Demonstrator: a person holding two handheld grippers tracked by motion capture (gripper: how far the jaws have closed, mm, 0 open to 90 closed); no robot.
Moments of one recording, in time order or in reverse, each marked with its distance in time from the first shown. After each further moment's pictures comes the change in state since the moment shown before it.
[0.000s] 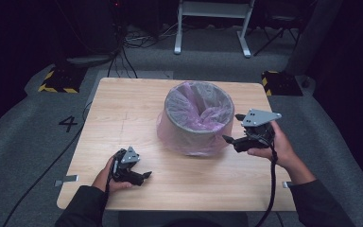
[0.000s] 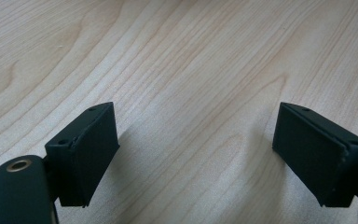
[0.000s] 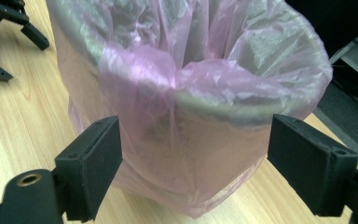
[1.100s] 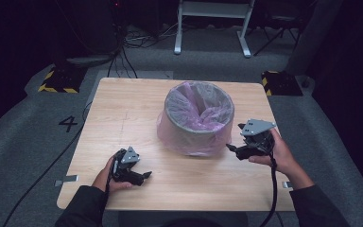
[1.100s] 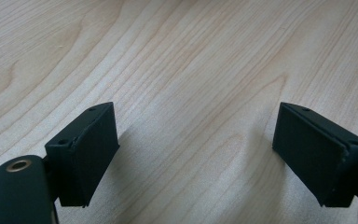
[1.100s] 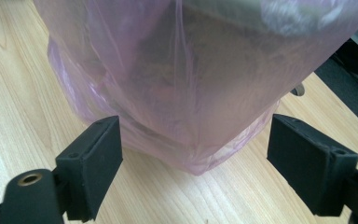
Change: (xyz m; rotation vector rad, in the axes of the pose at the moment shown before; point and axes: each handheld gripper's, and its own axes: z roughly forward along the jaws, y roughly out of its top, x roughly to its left) left arm 0.000 0.000 0.000 0.000 -0.001 0.000; right arm 0.004 -0.034 0.013 0.102 -0.014 -0.015
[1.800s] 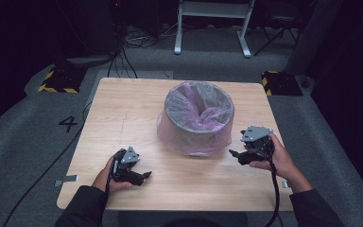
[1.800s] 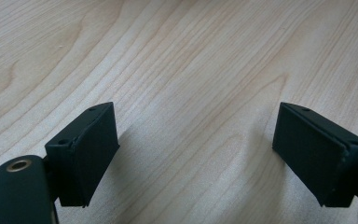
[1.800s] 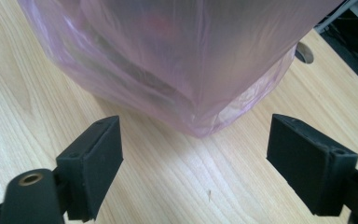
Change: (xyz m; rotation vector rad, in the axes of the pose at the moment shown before) left arm 0.000 0.000 0.000 0.000 0.000 0.001; right arm 0.002 -0.029 0.015 0.076 -0.011 0.004
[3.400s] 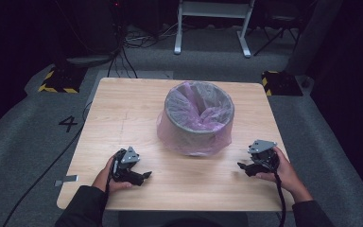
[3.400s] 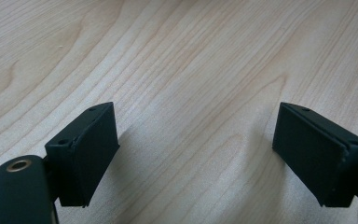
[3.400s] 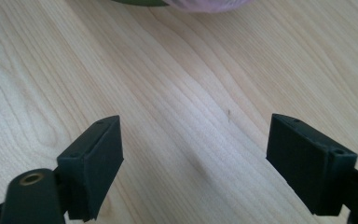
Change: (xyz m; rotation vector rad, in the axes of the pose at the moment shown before) left arm 0.000 0.000 0.000 0.000 0.000 0.000; right arm 0.002 -0.071 0.025 0.098 0.013 0.093
